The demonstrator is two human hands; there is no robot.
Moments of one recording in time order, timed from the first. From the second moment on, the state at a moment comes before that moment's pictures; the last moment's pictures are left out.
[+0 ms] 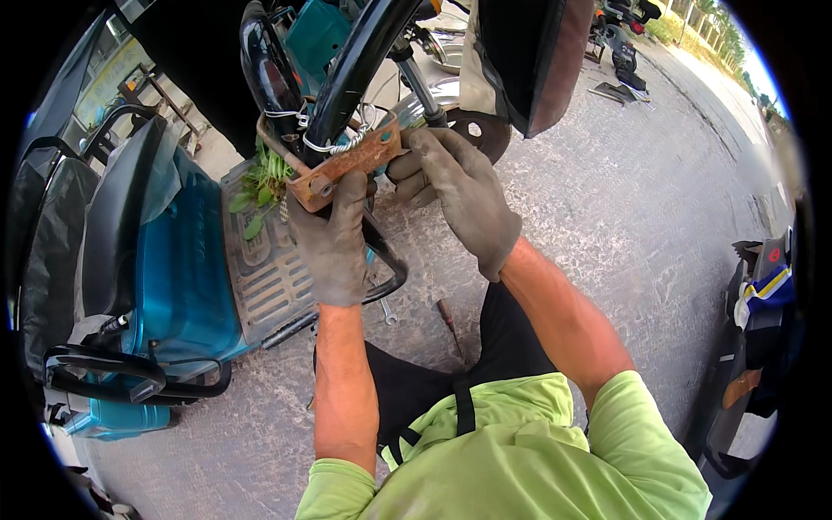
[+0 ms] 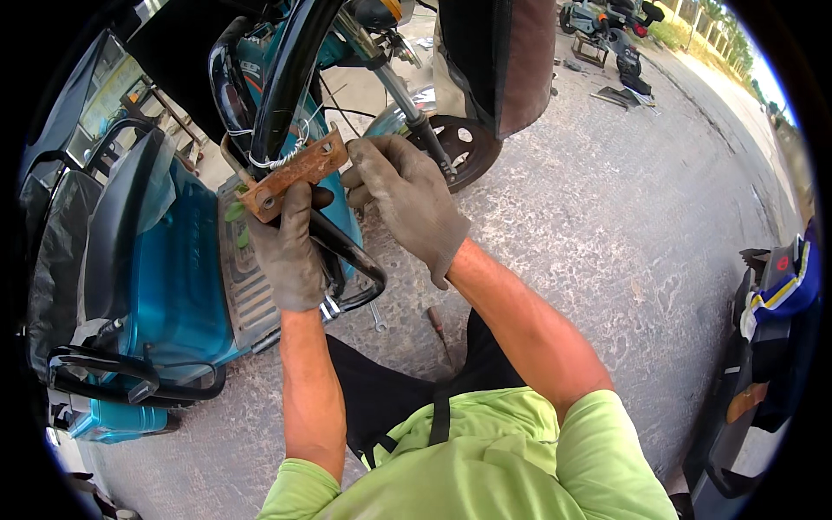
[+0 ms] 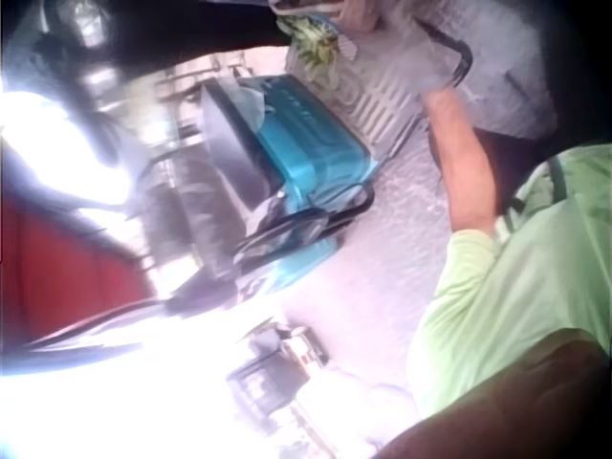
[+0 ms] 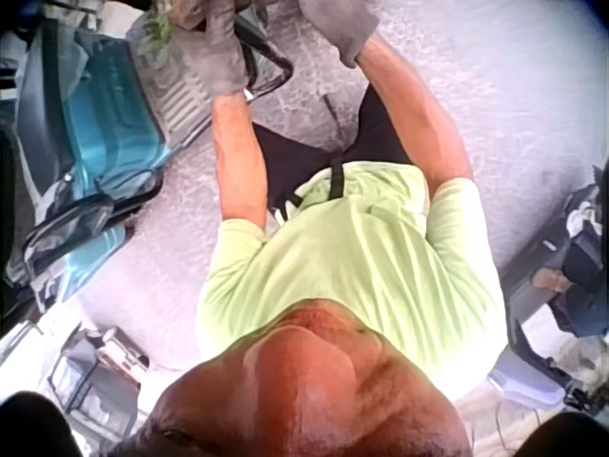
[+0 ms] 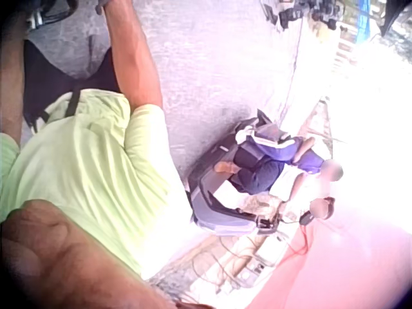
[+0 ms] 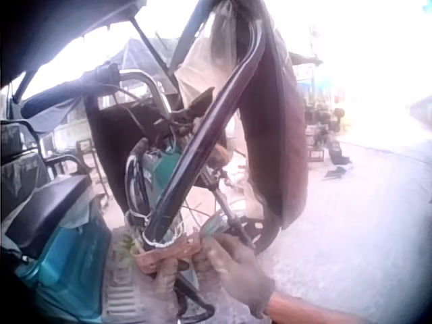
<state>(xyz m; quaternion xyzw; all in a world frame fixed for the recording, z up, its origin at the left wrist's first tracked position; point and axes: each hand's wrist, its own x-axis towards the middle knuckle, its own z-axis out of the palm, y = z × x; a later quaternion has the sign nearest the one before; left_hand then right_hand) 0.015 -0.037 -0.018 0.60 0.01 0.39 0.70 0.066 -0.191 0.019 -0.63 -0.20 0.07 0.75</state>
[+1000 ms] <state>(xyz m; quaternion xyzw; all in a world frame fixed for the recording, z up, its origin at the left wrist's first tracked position) 0.023 -0.026 -0.031 0.64 -0.02 0.44 0.63 0.121 -0.163 0.028 -0.46 -0.31 0.29 0.78</state>
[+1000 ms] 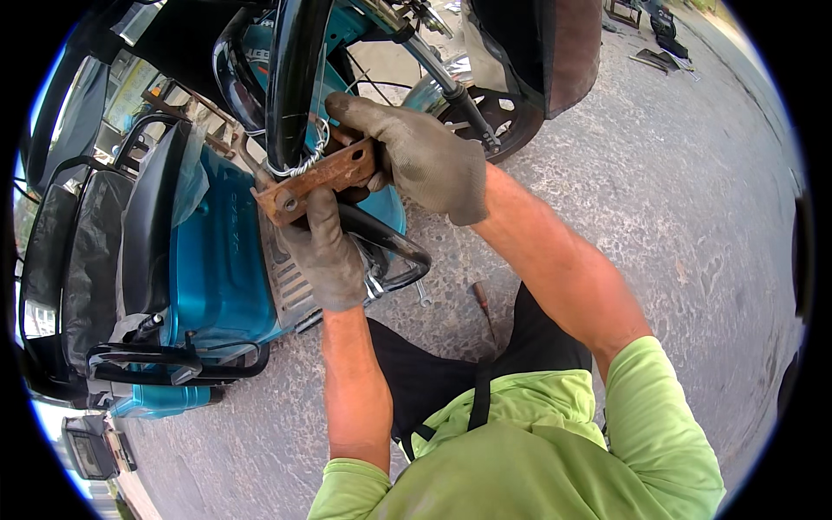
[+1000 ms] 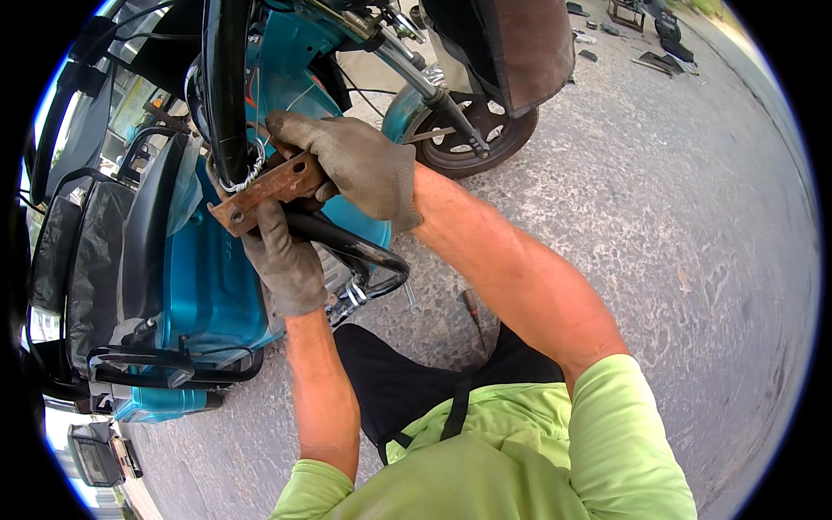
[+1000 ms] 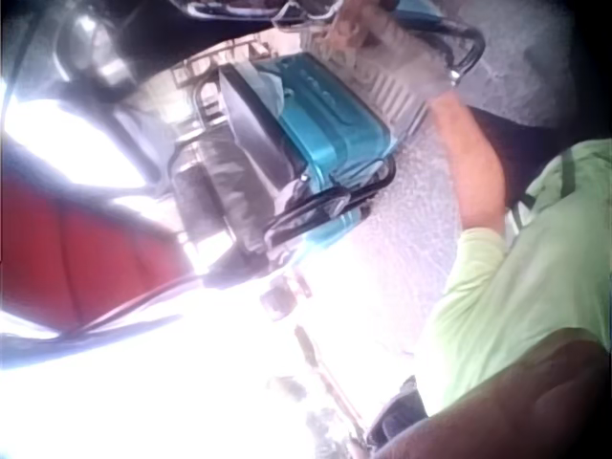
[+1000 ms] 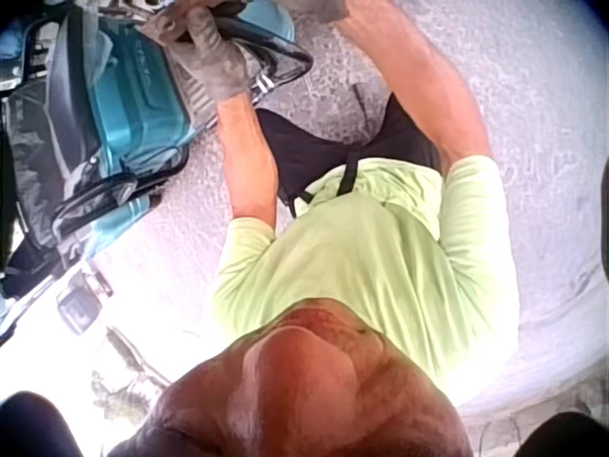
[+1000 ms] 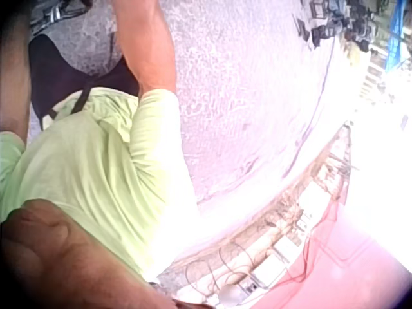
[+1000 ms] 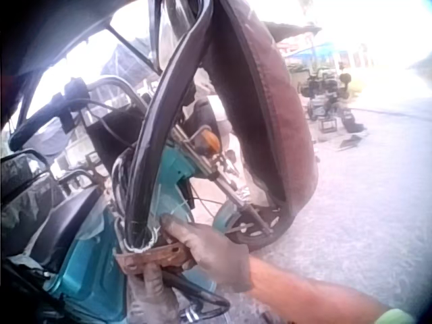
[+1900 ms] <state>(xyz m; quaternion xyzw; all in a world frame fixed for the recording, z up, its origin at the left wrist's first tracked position) 0.021 -0.044 -0.026 0.64 0.03 0.45 0.62 0.124 -0.183 0.016 -0.50 -0.36 0.19 0.77</state>
